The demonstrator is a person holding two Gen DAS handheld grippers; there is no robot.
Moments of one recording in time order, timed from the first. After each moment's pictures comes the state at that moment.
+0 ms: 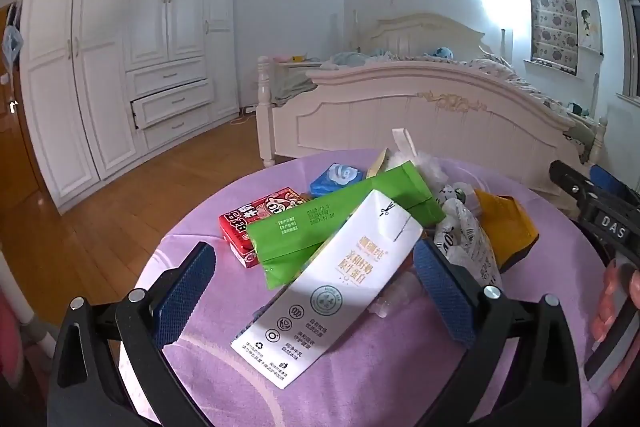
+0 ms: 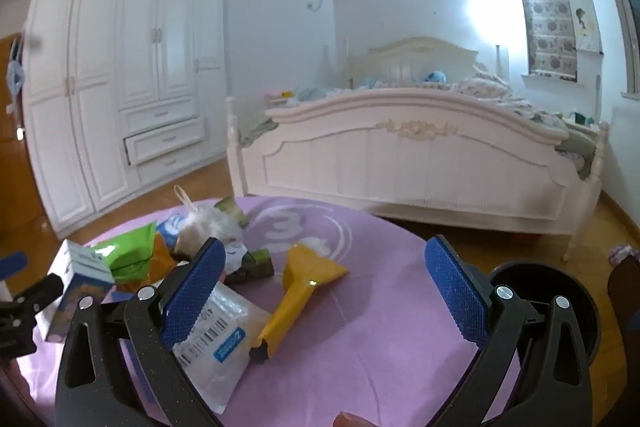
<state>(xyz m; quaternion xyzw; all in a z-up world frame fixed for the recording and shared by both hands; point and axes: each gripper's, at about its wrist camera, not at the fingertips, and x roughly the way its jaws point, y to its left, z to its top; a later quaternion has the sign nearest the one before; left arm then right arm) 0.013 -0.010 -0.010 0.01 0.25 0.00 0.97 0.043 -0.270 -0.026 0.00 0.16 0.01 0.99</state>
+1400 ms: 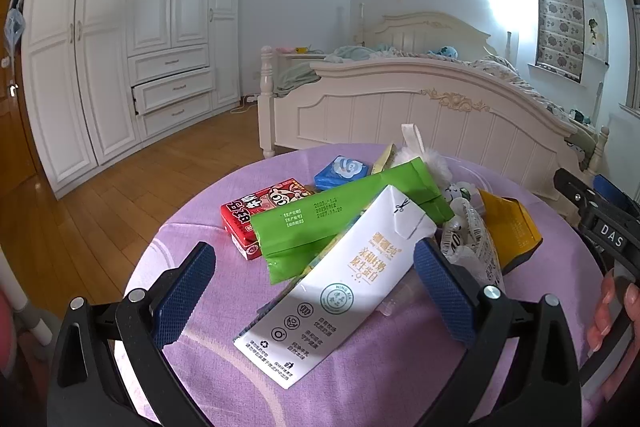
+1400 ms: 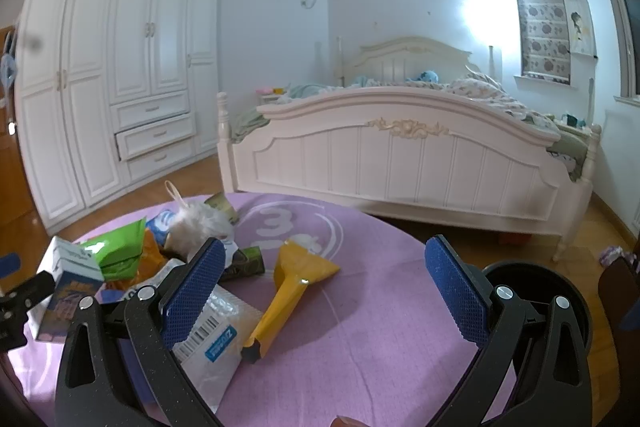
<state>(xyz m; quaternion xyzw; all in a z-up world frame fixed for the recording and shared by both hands) 0.018 -0.001 -0.013 -0.01 0.26 0.00 0.96 0.046 -0.268 -0.025 0.00 0.18 -0.01 0.98</state>
